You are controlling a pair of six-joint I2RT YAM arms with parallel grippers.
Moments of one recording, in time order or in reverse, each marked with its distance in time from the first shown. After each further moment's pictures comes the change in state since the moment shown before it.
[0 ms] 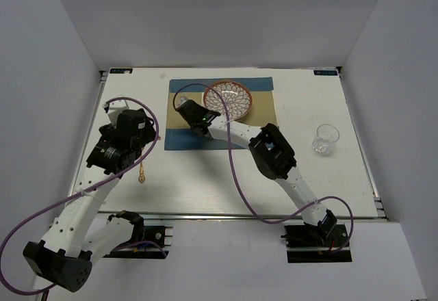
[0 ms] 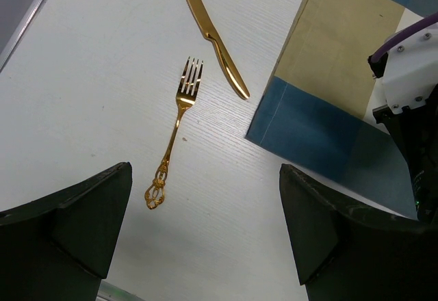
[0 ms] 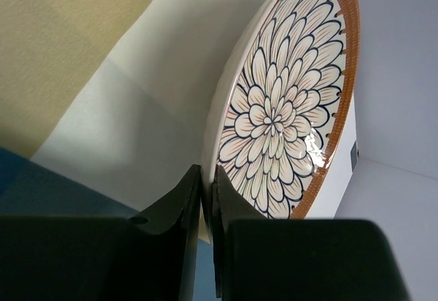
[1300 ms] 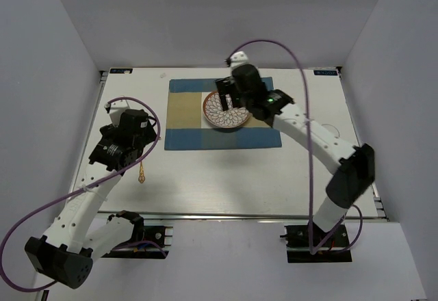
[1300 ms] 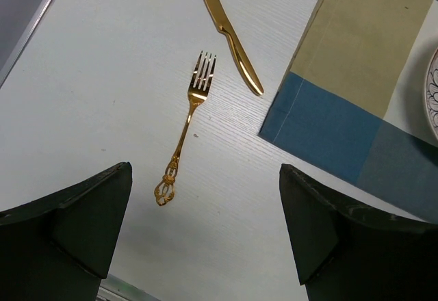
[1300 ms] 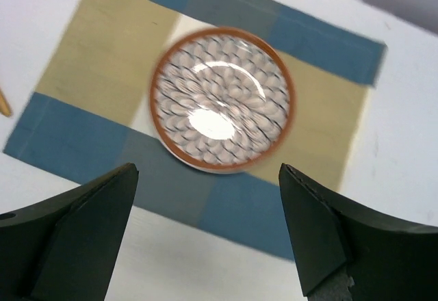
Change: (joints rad) left arm 0.000 0.023 0.000 -0.020 -0.023 -0.005; right arm -0.117 -0.673 -0.293 -0.081 -0.400 0.592
